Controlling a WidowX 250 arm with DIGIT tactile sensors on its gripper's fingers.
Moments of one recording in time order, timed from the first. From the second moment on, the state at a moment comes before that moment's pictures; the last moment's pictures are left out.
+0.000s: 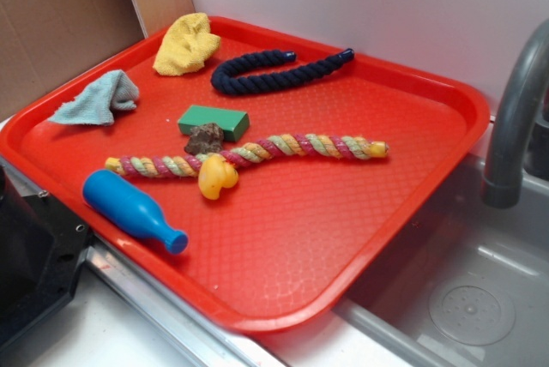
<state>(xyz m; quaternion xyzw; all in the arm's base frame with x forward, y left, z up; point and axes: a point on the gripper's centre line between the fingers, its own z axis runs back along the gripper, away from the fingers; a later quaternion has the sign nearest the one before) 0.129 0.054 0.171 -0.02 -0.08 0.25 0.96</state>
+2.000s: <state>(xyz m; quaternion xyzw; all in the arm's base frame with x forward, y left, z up) 0.149 0.101 0.035 0.02 -0.06 0.15 0.99</state>
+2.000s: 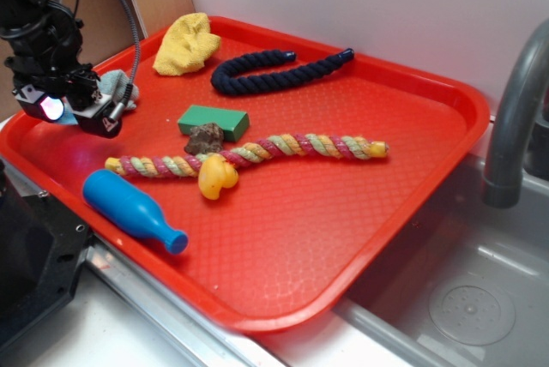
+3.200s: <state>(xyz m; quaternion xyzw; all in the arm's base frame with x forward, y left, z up) 0.206 0.103 0.026 0.05 -0.07 0.10 0.99</state>
